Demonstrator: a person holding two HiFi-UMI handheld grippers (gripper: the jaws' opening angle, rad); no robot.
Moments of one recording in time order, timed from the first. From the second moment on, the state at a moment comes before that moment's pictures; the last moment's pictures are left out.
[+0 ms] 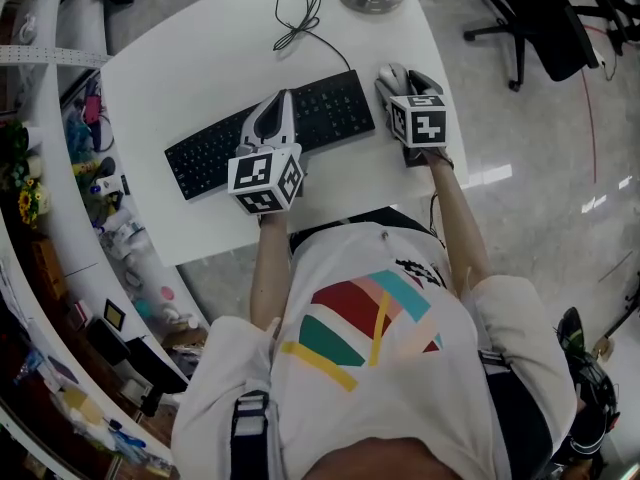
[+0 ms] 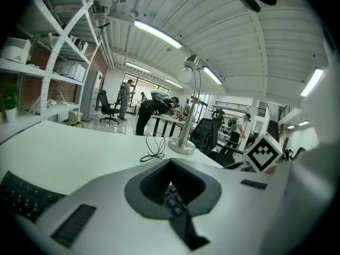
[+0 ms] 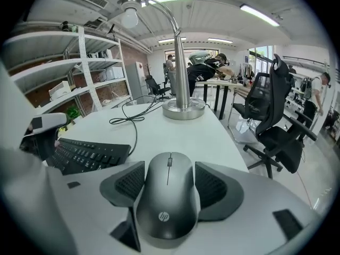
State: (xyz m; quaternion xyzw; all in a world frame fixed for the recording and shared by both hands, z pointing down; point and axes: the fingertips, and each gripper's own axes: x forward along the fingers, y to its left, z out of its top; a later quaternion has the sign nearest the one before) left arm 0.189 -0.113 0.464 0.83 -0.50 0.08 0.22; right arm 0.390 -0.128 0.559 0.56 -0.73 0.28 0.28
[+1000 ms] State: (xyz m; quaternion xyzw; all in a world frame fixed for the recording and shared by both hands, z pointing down) left arm 0.034 -0.090 0.298 0.81 -0.56 -0.05 0.14; right arm 0.215 -0.117 0.314 0.48 -0.85 0.20 0.02
